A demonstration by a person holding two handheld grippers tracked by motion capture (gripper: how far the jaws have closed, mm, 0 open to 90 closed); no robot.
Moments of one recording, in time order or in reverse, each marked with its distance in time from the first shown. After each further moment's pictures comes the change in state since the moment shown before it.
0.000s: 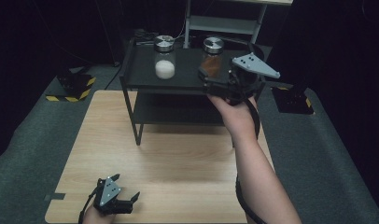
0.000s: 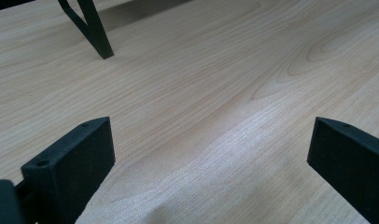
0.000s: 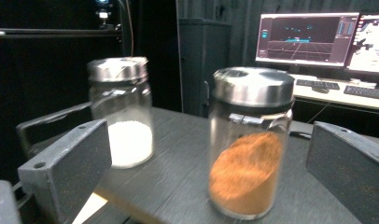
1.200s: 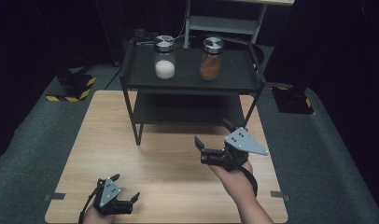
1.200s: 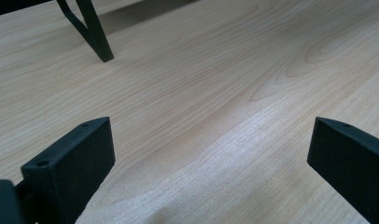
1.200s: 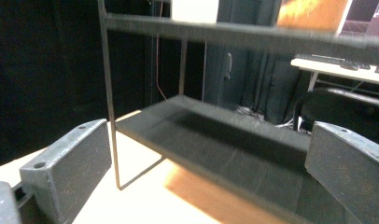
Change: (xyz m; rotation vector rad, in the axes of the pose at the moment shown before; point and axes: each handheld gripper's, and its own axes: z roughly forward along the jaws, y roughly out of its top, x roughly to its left) left arm -0.001 -0.002 -0.001 -0.013 0.005 0.003; right arm 0.028 -0.124 -0.076 0.064 0.078 -0.070
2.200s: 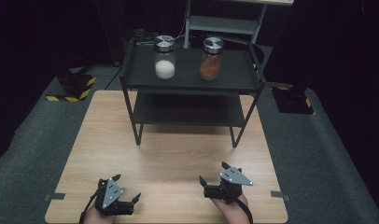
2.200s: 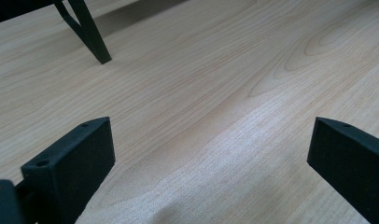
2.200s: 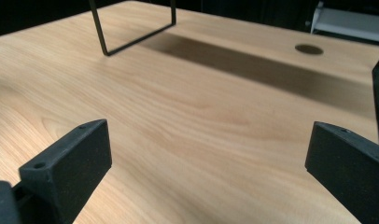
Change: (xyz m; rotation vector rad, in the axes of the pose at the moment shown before) left arm -0.006 0.002 0.001 0.012 0.006 0.050; right arm 0.002 -0.124 -0.004 0.283 -0.016 0.072
